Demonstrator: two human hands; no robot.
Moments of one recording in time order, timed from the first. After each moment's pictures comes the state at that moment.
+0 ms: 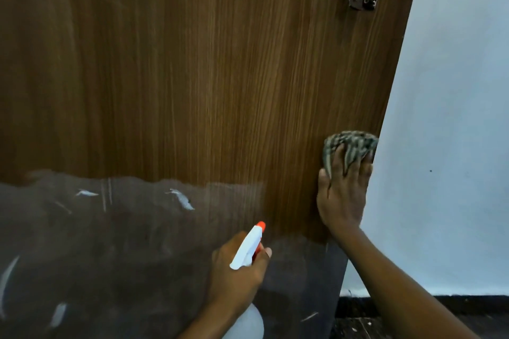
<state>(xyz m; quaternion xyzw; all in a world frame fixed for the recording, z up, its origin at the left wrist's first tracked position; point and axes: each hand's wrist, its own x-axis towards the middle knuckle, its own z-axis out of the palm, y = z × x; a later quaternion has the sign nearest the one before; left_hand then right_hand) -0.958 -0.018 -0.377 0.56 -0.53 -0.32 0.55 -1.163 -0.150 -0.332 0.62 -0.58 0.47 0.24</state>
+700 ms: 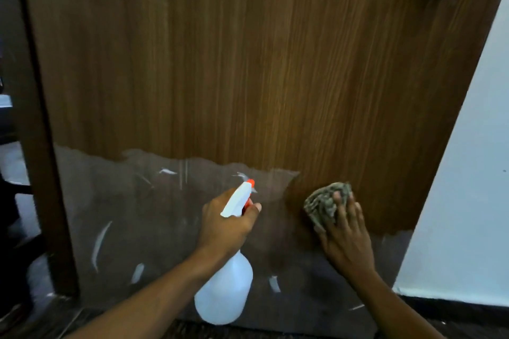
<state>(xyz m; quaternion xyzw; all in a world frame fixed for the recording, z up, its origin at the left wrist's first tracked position) -0.837 0.001 -0.346 0.54 -0.52 -0.23 0.62 -1.095 -0.134 -0.449 0.75 -0.47 0.31 0.35</state>
